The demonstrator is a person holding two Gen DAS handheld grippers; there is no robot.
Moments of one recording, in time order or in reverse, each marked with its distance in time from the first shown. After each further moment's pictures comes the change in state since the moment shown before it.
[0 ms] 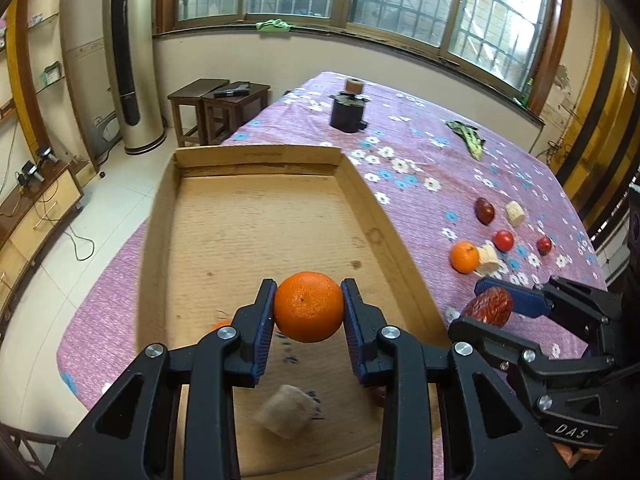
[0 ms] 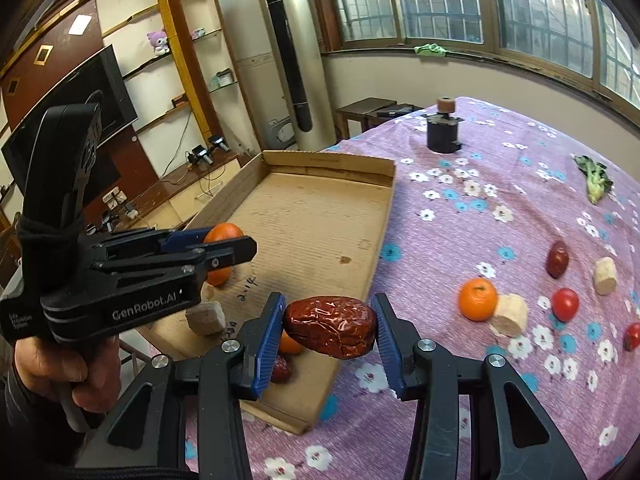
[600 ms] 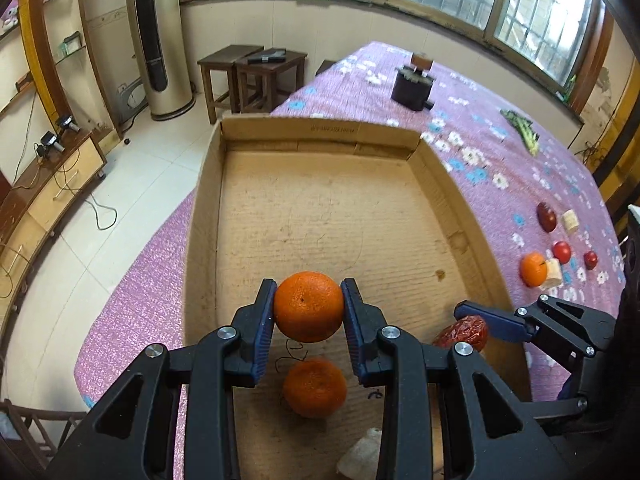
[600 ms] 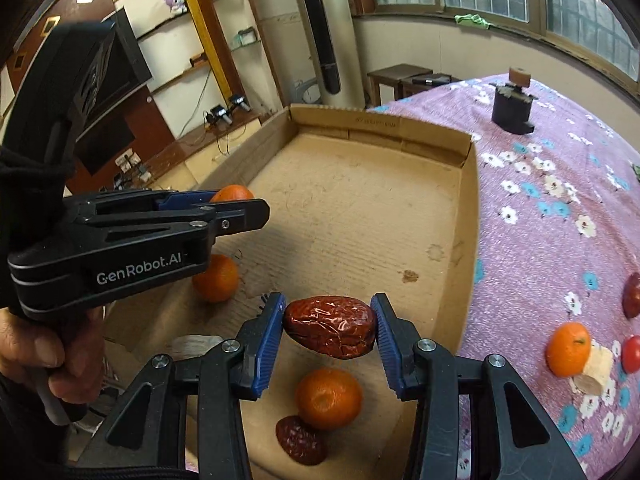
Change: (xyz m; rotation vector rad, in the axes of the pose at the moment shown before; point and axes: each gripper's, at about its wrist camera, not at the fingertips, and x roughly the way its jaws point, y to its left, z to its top) left arm 0.048 0.041 0.016 -0.056 0.135 0.095; right arm 0.089 0.027 0.018 -0.065 0.154 0.058
